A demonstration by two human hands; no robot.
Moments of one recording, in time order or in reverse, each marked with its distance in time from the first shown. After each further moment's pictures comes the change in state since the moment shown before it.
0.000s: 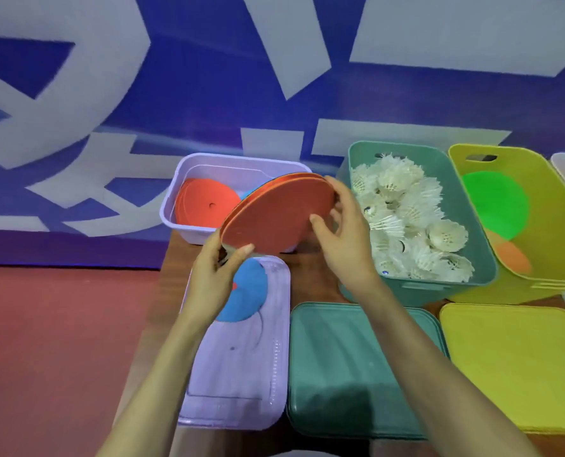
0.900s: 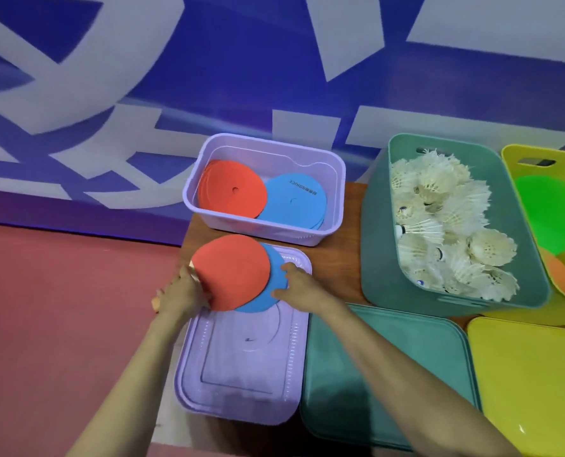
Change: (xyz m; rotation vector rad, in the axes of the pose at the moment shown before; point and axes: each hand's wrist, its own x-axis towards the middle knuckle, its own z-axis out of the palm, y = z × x) left_hand 0.023 -0.133 -0.078 0.970 -0.066 -0.700; right_hand -0.030 0.091 0.091 -0.476 -0.869 0.483
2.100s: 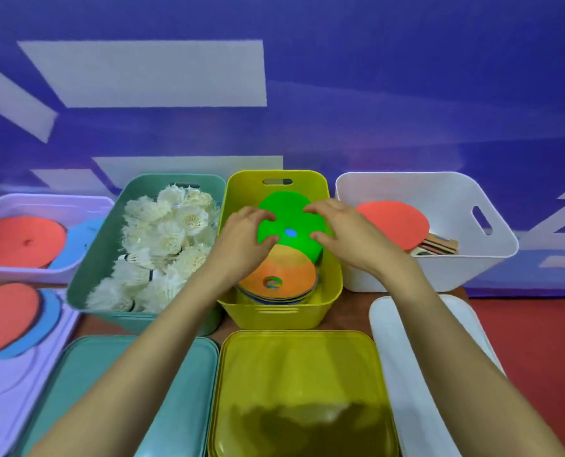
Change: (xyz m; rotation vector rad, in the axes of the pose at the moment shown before) left_hand -0.305 0.548 0.152 -0.057 0.321 0.933; right_hand -0.254 0.349 -0.430 -0.377 0.572 -0.444
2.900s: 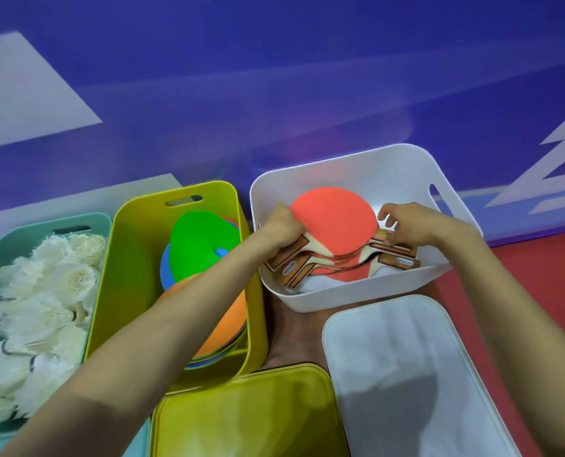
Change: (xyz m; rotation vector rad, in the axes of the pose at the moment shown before) left_hand 0.171 0.119 0.181 -0.296 -0.472 -0.438; right_hand -0.012 0.307 -0.027 0.006 -0.360 0.571
